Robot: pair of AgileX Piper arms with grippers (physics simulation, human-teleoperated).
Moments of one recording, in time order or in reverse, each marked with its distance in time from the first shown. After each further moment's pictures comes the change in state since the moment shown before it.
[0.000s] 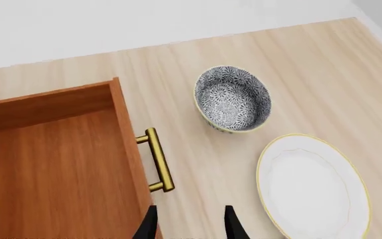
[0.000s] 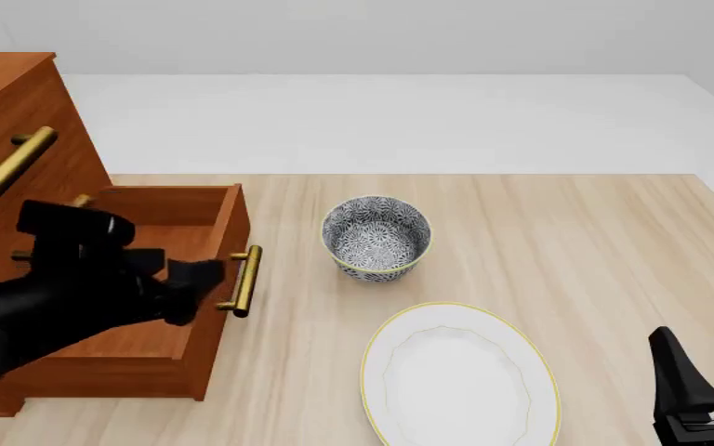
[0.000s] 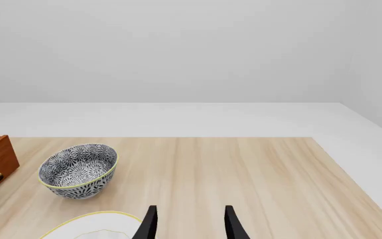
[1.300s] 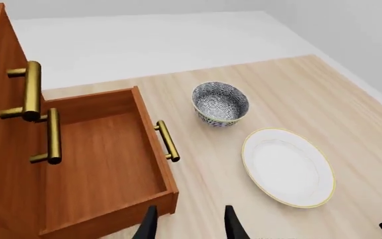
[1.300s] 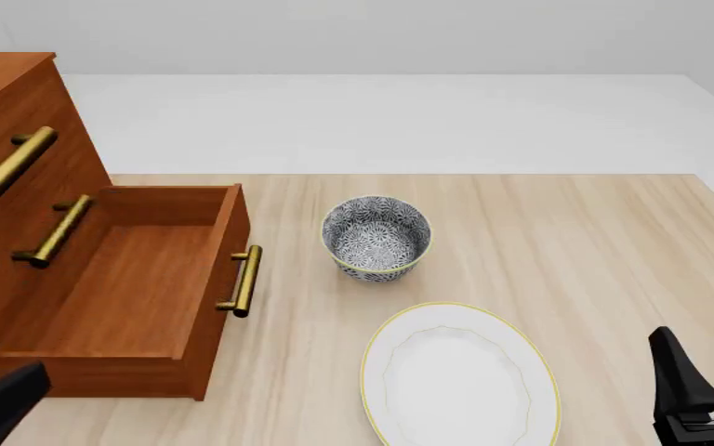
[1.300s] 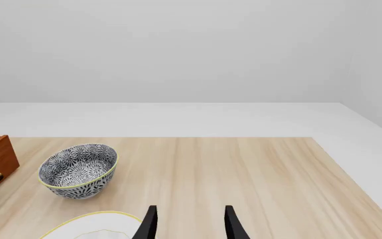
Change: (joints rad) left arm 0.011 -0.784 0.029 0.513 0.040; right arm 0.000 0.000 0.000 0.000 0.000
